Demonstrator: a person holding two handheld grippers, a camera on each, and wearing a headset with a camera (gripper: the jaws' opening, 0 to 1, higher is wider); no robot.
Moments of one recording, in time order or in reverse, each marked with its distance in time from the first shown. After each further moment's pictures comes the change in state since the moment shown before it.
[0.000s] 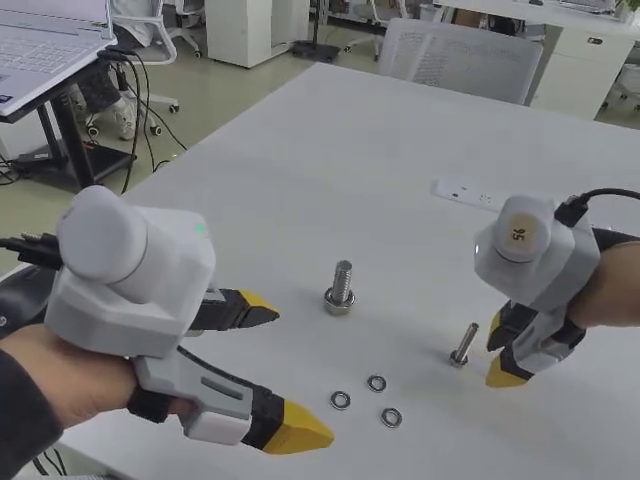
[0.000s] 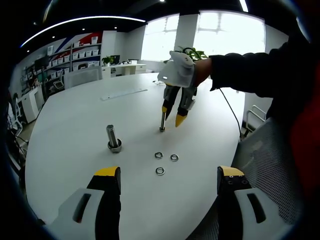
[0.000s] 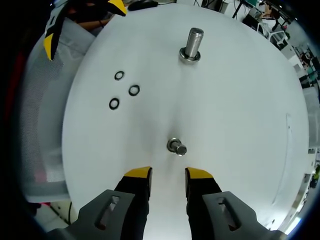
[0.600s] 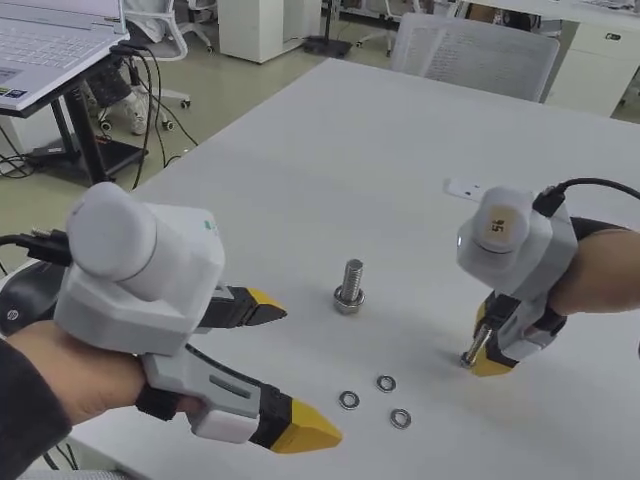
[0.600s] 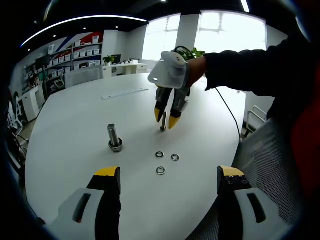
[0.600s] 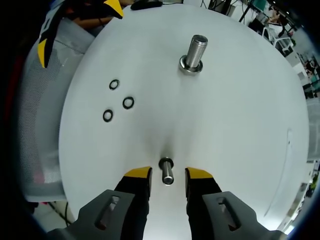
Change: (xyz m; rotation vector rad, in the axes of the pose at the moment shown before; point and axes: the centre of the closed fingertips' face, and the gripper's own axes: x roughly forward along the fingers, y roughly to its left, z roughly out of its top) left arm -0.001 0.004 0.001 -0.009 0.001 0.006; right arm 0.007 -0.015 0.025 -0.056 0.006 0.007
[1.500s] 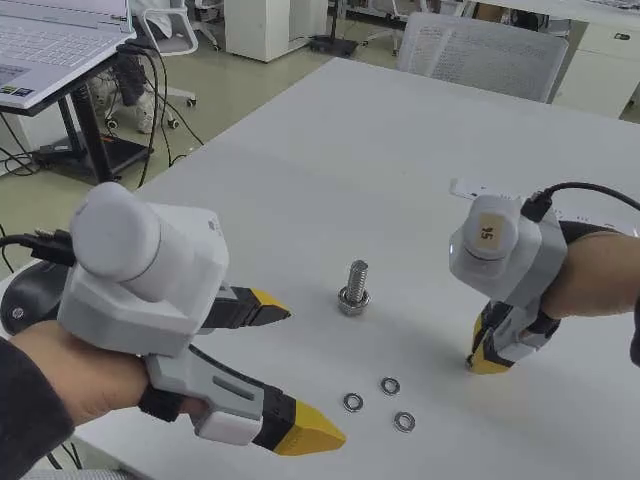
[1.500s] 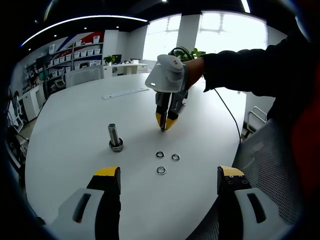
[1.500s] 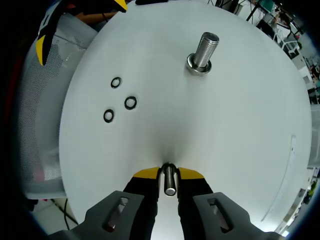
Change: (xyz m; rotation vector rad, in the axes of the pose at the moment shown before) left arm 0.001 -0.001 0.000 -0.006 -0.001 0.001; right arm 0.010 -0.002 0.002 -0.042 0.040 0.032
